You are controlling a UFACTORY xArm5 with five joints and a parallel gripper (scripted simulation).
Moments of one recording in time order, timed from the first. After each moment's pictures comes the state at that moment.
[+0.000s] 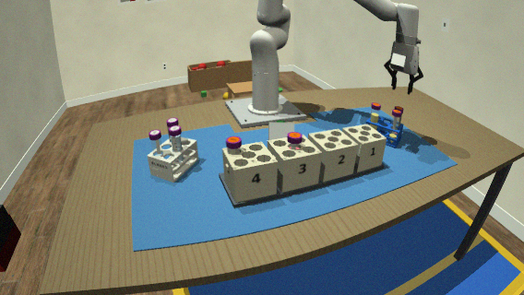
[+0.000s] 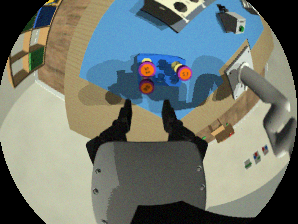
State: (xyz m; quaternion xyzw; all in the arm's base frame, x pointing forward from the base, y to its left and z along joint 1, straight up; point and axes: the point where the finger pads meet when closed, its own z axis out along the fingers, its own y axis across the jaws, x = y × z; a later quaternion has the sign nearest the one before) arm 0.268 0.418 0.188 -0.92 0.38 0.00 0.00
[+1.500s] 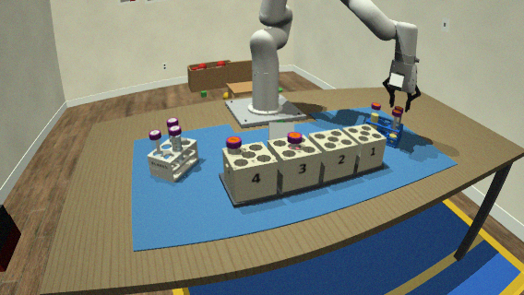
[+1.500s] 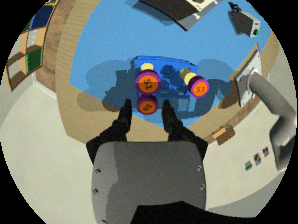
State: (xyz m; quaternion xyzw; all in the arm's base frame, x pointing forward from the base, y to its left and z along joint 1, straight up) arm 0.269 0.419 0.123 -0.92 0.38 0.00 0.00
